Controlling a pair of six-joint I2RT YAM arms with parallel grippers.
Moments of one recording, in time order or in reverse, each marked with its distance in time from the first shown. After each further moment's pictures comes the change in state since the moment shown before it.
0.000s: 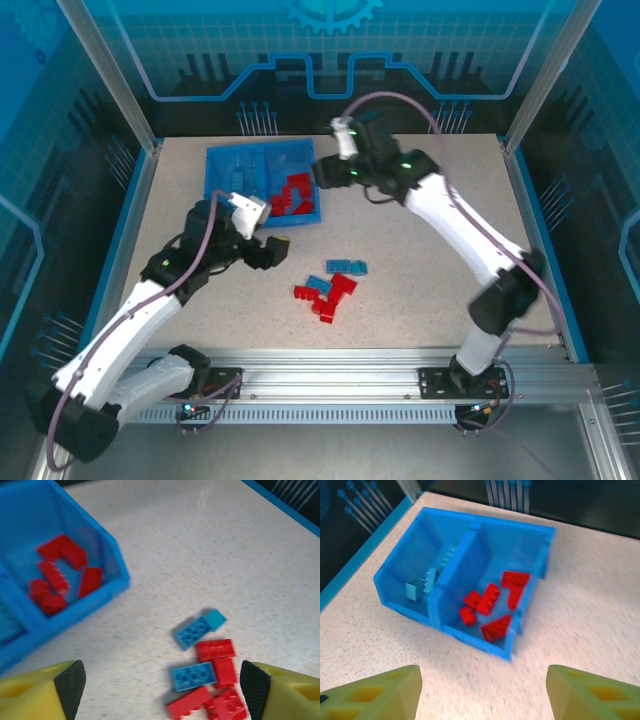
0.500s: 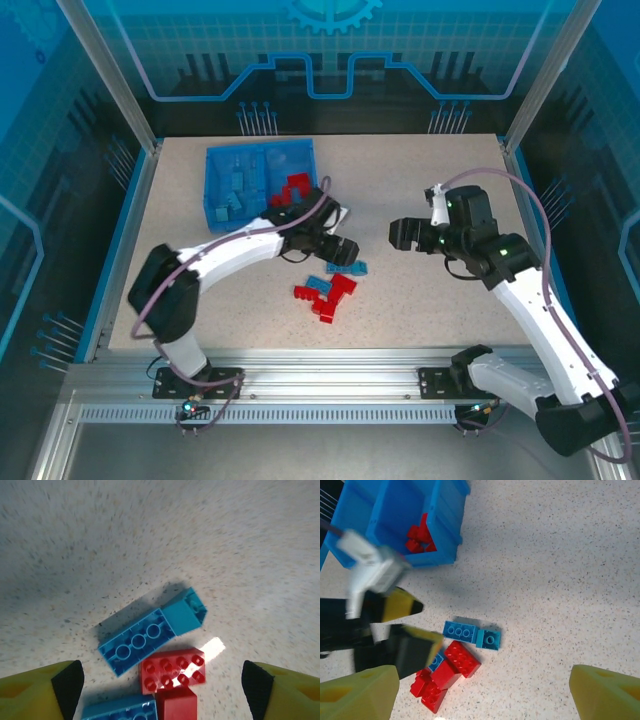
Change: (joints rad) left arm -0.265 0.755 0.387 -0.066 -0.105 -0.280; right arm -0.216 -0.646 -0.620 -0.126 -0.075 0.164
